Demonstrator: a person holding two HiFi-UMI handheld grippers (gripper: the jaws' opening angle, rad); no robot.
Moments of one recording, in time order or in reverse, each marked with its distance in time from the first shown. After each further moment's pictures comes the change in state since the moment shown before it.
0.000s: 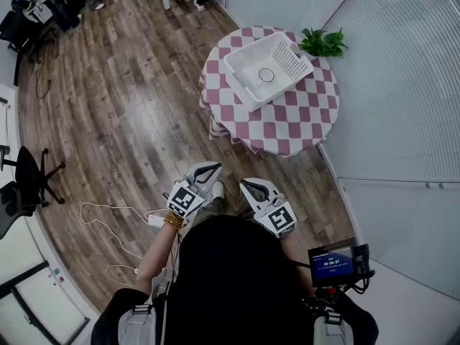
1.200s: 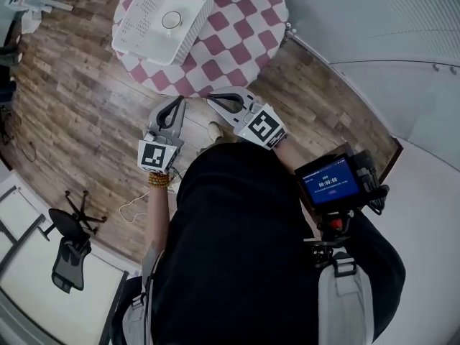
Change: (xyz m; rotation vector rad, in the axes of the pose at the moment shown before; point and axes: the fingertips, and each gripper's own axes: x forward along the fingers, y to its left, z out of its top) left arm 0.203 0.009 0.067 0.099 0.074 -0.144; right arm -0.042 -0.219 -0.017 0.150 -0.075 -0.159
